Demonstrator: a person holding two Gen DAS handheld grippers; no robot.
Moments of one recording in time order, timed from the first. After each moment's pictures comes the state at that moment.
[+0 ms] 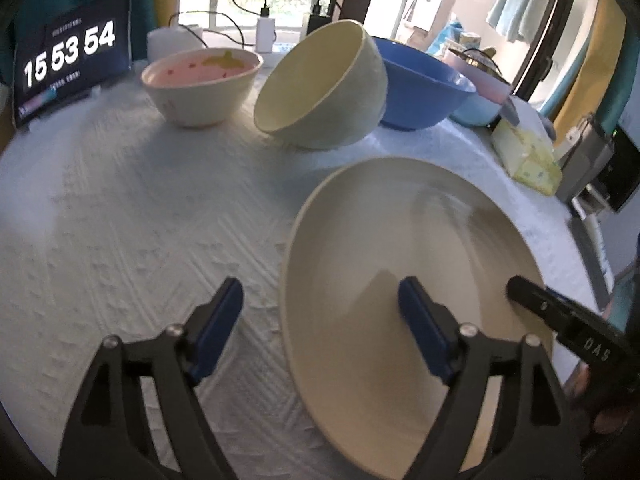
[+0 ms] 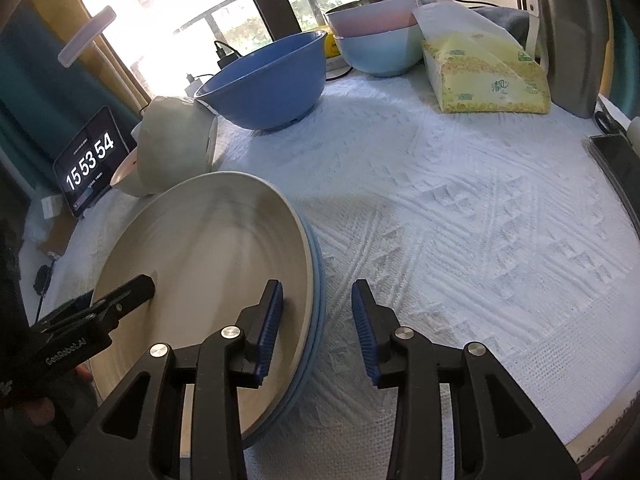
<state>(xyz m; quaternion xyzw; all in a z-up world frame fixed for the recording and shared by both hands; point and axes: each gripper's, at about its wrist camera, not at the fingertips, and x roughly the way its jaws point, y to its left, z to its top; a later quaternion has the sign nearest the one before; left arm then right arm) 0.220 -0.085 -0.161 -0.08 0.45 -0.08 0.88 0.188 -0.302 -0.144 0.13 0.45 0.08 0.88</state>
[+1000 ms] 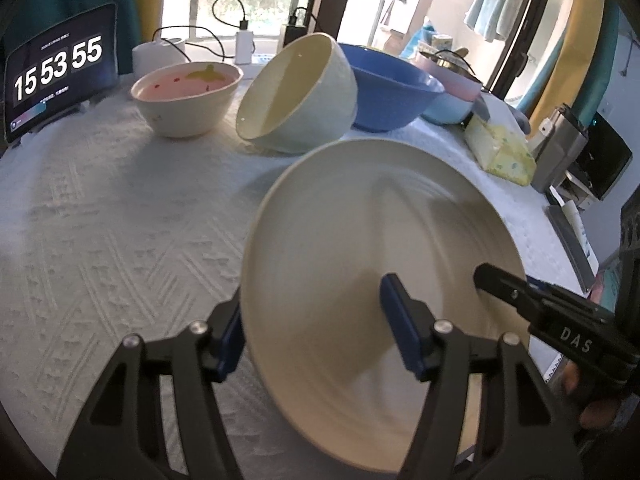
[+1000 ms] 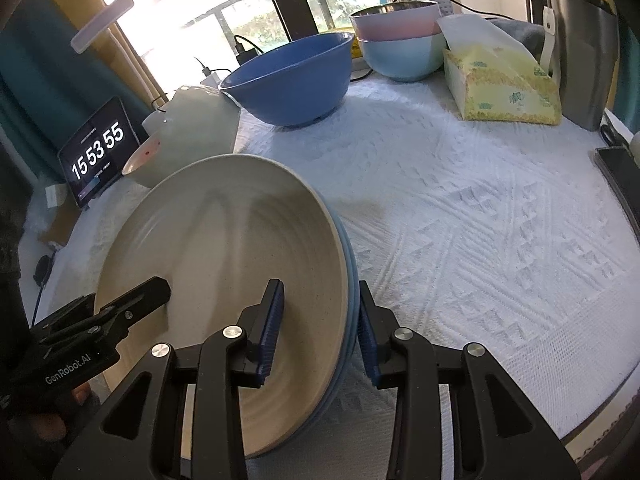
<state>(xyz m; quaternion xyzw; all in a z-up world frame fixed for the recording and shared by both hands) 0.202 -0.083 -0.150 -0.07 0.44 -0.11 0.89 0.181 -0.280 -0.138 0.12 0.45 0.08 0.88</state>
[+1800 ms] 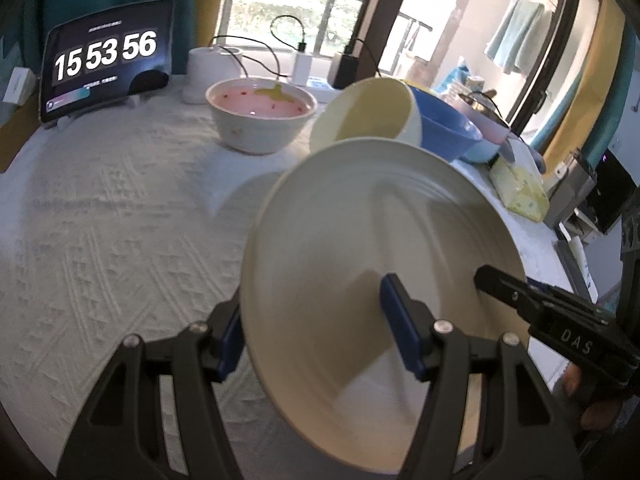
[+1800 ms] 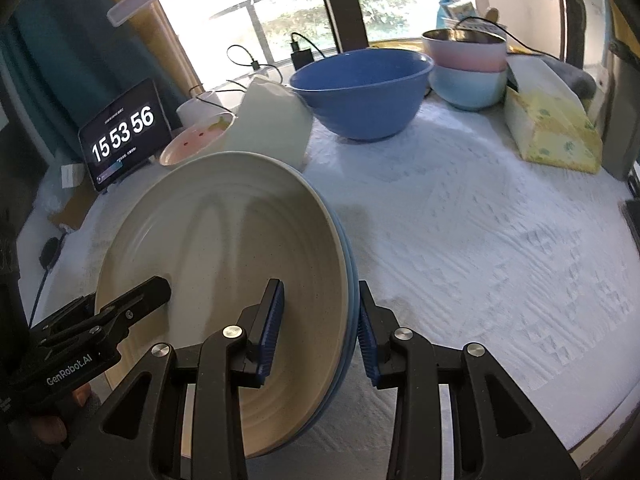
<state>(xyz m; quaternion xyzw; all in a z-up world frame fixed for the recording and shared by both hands) 0.195 -0.014 -0.140 -0.11 0.41 -0.08 0.90 0.193 -0.217 -0.120 0.07 0.44 0.11 0.89</state>
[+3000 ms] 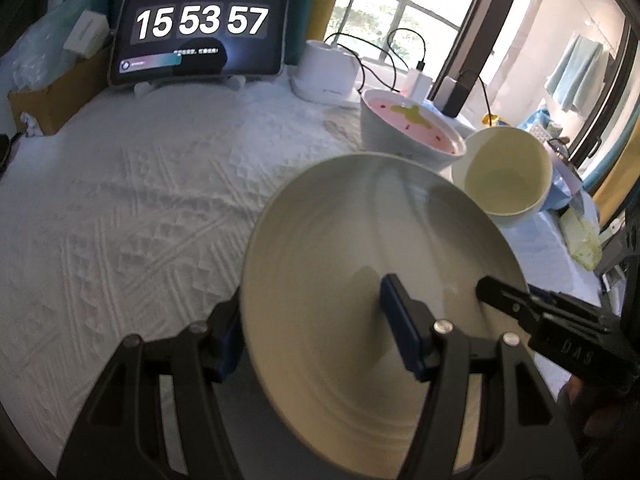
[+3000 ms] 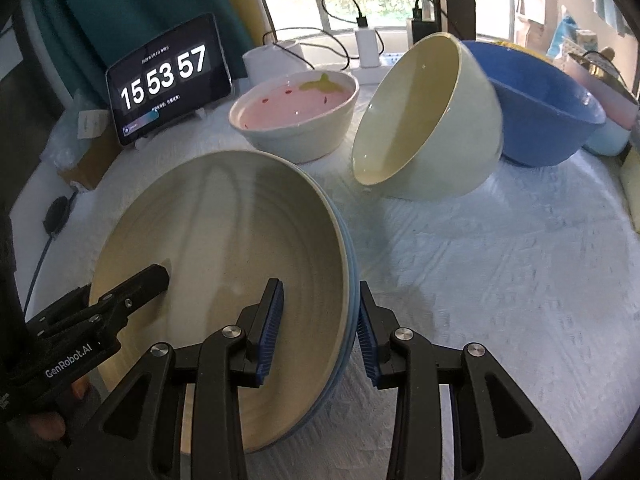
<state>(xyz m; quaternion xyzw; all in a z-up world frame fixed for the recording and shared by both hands) 0.220 0.089 -0.162 -0.14 0.41 0.01 0.90 0.256 -0.095 -0.139 0.01 0.48 0.18 0.86</state>
